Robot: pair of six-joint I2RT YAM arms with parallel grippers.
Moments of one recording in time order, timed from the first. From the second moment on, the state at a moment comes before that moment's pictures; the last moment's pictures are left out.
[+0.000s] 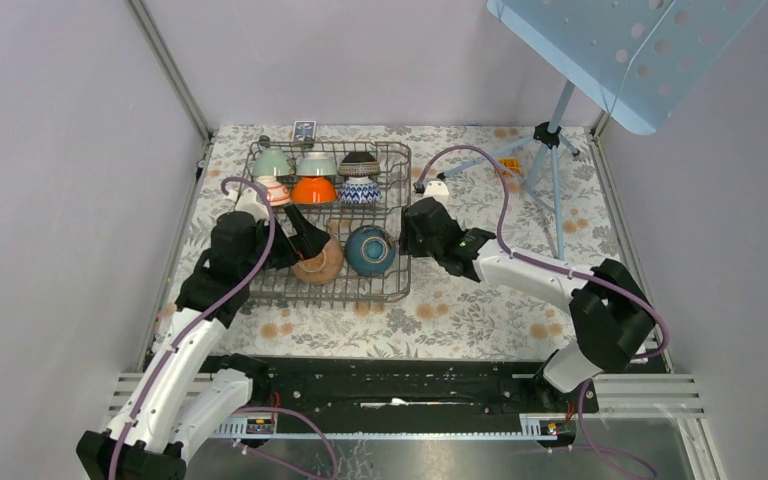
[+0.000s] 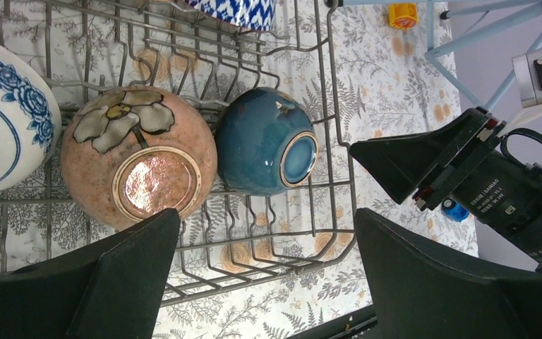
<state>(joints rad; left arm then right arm) -0.29 0.77 0.78 -0.46 0.16 -0.61 0.81 1.55 1.03 -0.17 0.29 0.59</state>
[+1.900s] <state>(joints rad) -0.29 0.82 0.68 -0.37 0.12 -0.68 0.79 1.57 1.01 -0.24 0.28 0.62</state>
